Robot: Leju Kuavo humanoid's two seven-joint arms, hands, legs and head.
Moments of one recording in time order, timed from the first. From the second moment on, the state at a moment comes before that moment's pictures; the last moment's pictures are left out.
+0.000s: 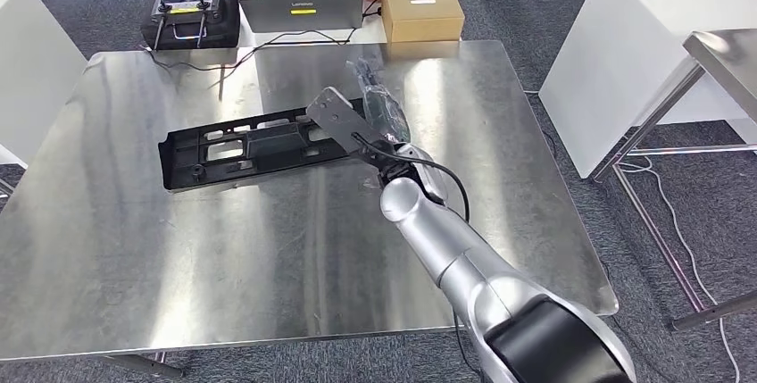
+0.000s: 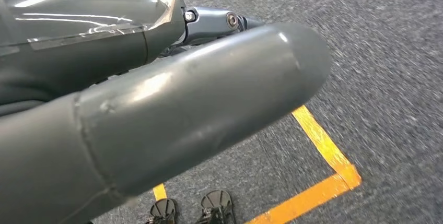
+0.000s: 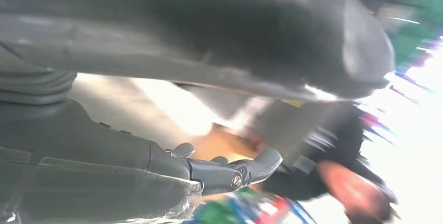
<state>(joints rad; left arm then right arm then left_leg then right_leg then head) -0.16 -0.31 1.56 -0.24 -0.31 0.68 -0.34 -0.92 0.34 0.81 -0.48 0.51 -0.39 -0.20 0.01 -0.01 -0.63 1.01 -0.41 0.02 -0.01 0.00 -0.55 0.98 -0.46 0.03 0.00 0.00</state>
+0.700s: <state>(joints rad) -0.14 -0.31 1.54 -0.23 -0.26 0.60 -0.36 -0.26 0.31 0.58 -1.20 0.42 -0.26 -0.54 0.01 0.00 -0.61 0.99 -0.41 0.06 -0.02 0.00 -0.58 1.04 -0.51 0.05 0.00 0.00</state>
